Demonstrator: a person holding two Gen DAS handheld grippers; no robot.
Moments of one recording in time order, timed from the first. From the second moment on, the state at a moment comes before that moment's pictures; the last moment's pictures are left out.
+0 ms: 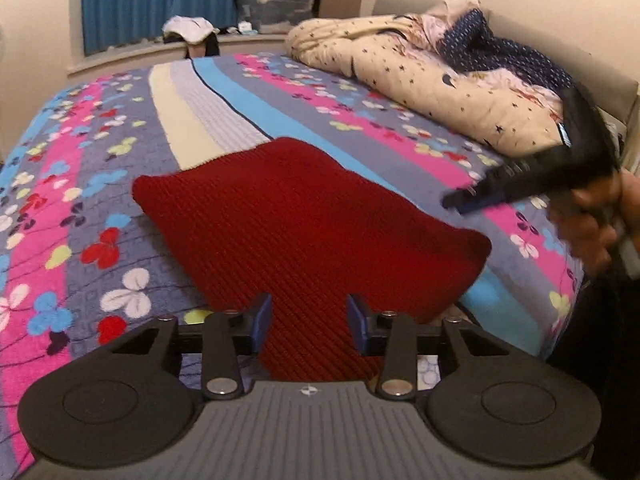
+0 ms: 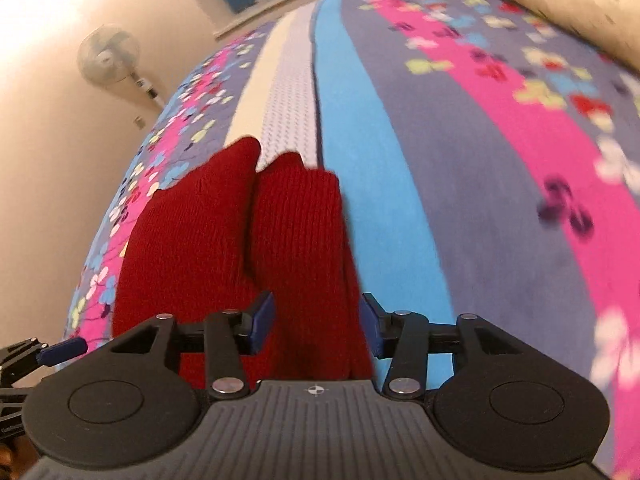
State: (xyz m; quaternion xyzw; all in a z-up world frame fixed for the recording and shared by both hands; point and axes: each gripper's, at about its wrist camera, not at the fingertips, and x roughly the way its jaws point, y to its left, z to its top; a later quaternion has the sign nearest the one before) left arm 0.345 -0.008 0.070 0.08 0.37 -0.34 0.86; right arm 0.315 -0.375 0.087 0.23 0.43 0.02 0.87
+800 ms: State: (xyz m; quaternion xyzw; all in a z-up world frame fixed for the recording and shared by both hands) left arm 0.395 0.006 0.052 0.00 0.41 -0.34 0.85; right arm 0.351 -0.369 0.103 0.22 0.33 0.07 0.92
